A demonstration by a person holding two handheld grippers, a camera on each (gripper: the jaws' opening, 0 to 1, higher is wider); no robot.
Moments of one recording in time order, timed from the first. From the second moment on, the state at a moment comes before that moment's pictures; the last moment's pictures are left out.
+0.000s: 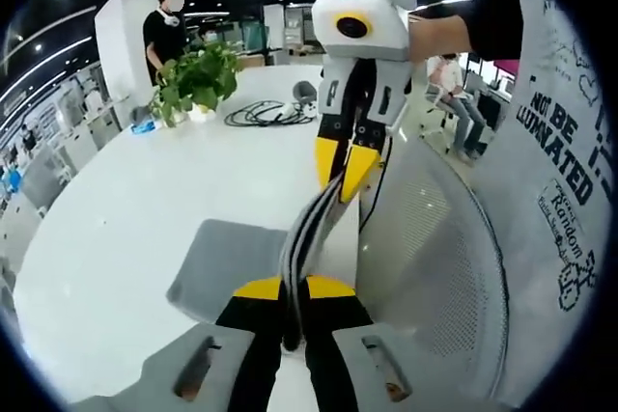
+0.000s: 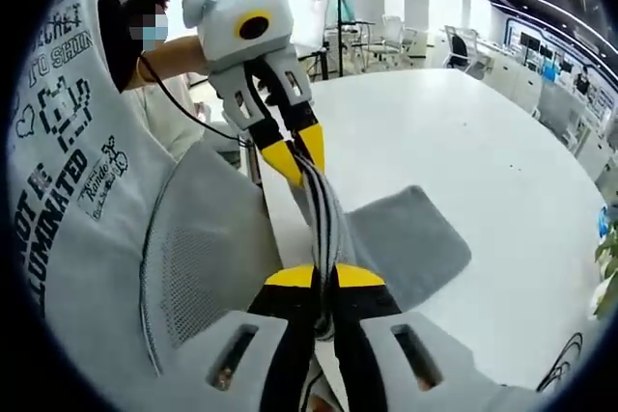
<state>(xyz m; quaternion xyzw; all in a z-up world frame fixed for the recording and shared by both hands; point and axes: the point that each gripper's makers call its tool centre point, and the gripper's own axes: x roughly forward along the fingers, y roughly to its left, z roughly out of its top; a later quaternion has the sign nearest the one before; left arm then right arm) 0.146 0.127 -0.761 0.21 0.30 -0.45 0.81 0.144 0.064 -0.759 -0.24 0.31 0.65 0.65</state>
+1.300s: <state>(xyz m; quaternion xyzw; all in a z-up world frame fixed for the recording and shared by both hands) 0.236 0.156 -0.770 0.16 0.31 -0.41 0.85 0.246 0.093 -0.764 -0.19 0.32 0.62 0.69</state>
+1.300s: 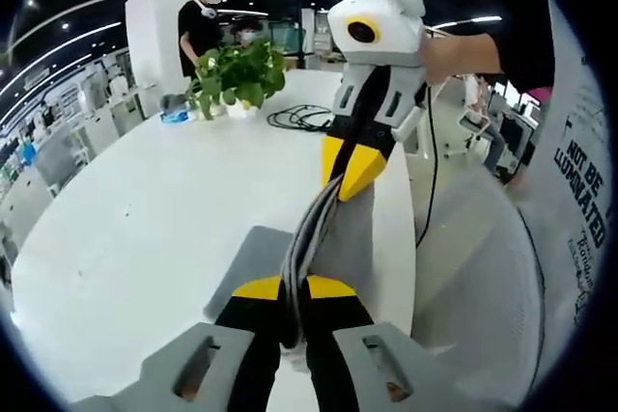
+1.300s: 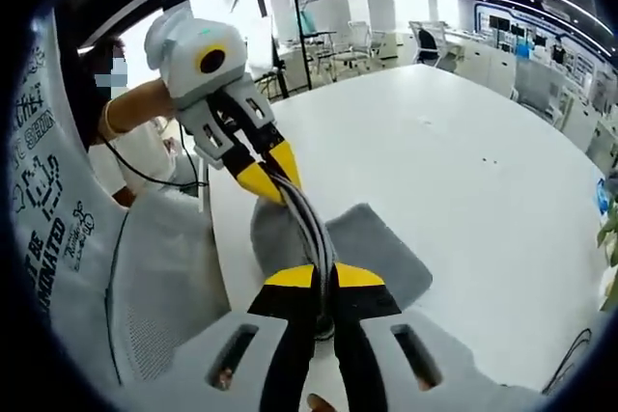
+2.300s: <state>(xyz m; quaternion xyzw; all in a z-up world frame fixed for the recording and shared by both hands) 0.302 0.175 -0.828 0.13 0.28 -0.28 0.91 0.314 0.108 -0.828 -0.13 0.34 0.55 0.75</state>
